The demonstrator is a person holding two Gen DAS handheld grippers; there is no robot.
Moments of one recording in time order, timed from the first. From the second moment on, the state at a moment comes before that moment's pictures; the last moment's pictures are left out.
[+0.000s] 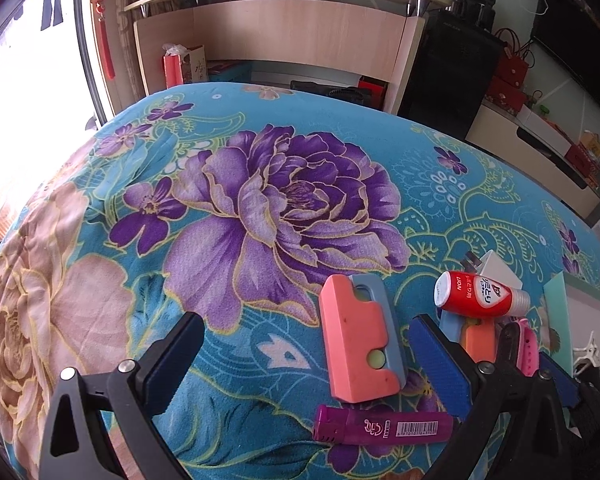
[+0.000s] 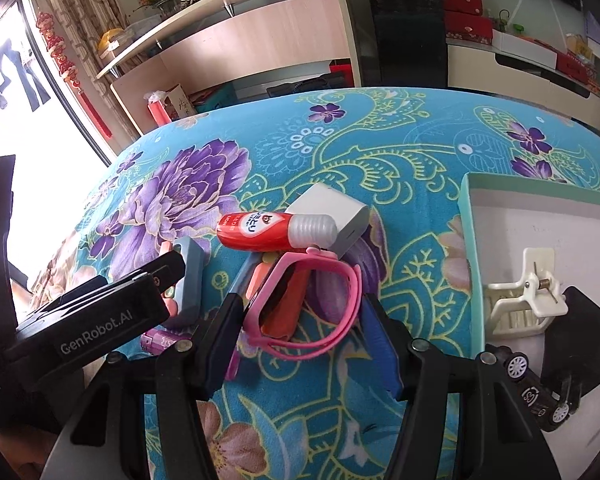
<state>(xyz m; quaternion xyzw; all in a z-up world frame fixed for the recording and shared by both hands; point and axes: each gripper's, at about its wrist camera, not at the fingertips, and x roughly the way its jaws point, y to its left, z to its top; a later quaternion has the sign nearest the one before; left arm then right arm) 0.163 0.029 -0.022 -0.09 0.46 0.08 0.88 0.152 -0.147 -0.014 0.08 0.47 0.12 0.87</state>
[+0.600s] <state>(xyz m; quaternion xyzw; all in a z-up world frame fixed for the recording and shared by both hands) 0.166 0.027 -0.032 -0.04 0.48 0.11 0.87 0.144 -0.173 0.000 0.09 0.46 0.10 0.88</state>
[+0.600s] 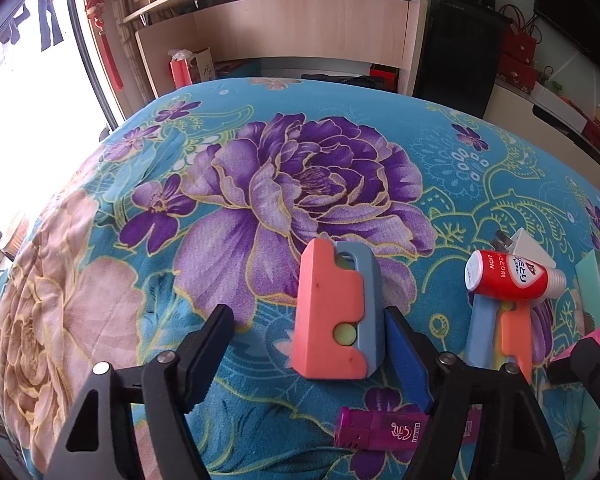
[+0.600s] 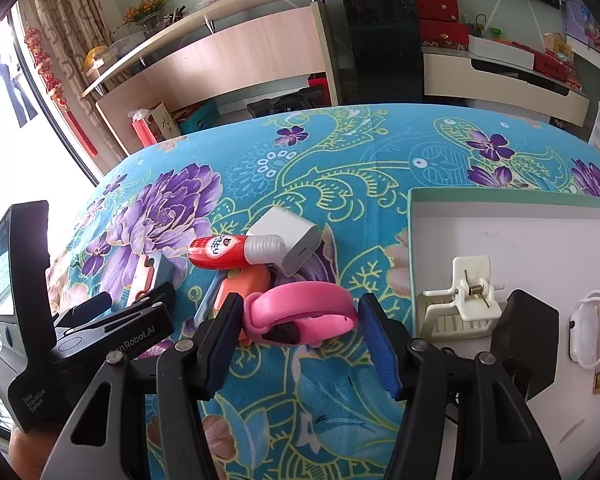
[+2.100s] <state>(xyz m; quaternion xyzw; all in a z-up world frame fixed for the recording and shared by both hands) 0.140 -0.089 0.034 0.01 0.41 -0.03 0.91 0.116 -0.292 0.052 0.14 0.36 -0.03 0.92</state>
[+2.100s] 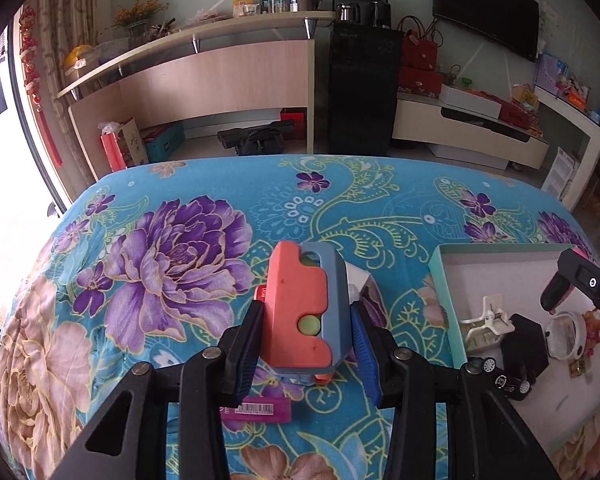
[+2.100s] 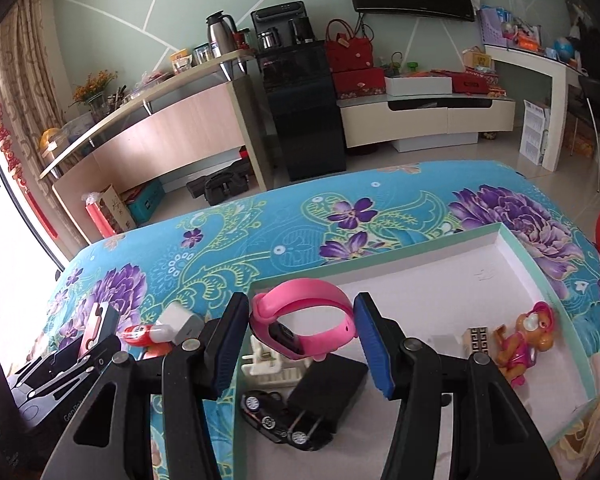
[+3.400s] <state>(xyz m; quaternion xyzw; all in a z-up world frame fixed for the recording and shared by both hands) 0.151 -0.230 0.043 0.10 0.40 -0.15 0.90 0.099 -0.385 0.024 0.17 0.38 -0.15 0.89</state>
